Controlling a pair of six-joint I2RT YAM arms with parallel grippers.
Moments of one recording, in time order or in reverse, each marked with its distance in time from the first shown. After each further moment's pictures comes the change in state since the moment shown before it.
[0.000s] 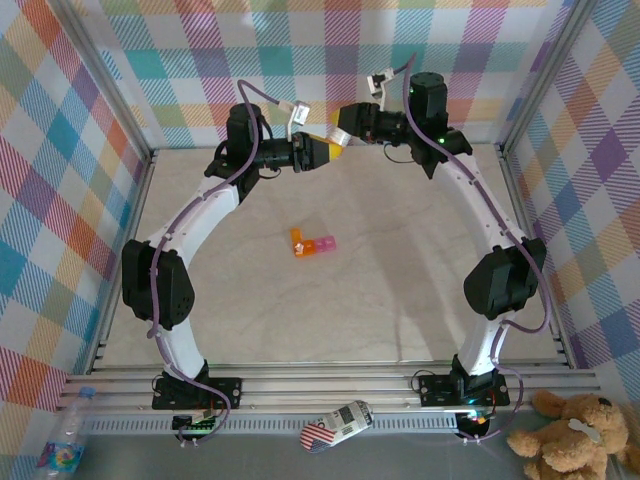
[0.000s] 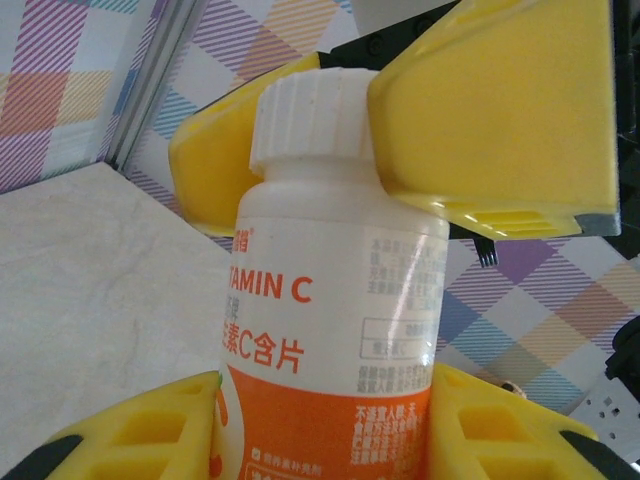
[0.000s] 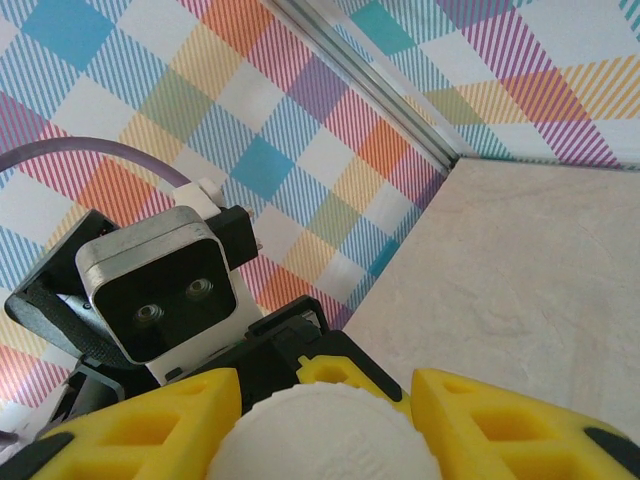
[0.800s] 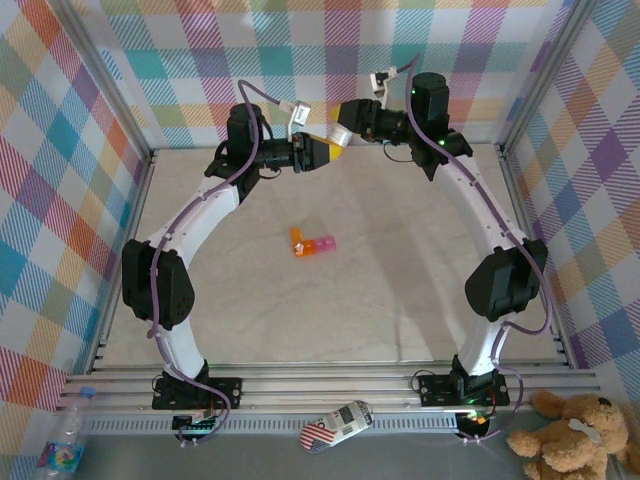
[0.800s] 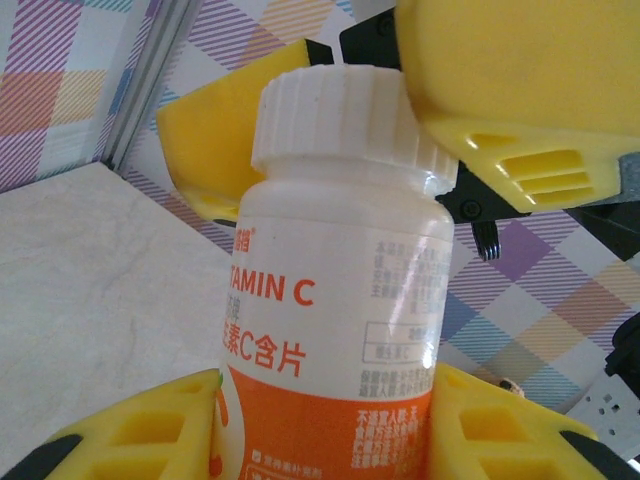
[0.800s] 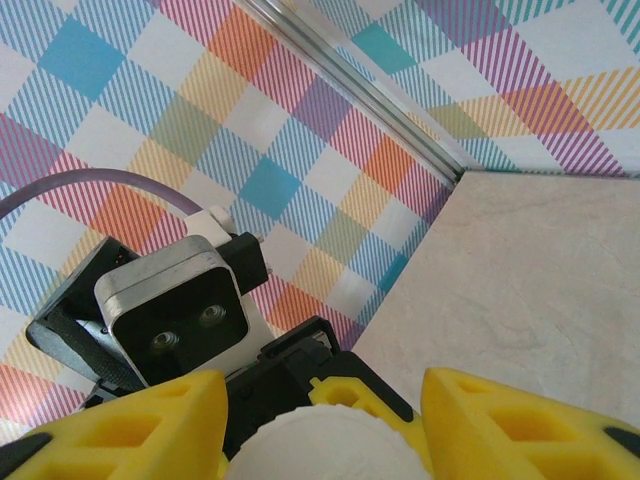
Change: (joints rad) left arm 0.000 0.001 0.000 0.004 0.006 0.005; right arm -0.002 -0.016 -0.026 0.066 0.023 0.080
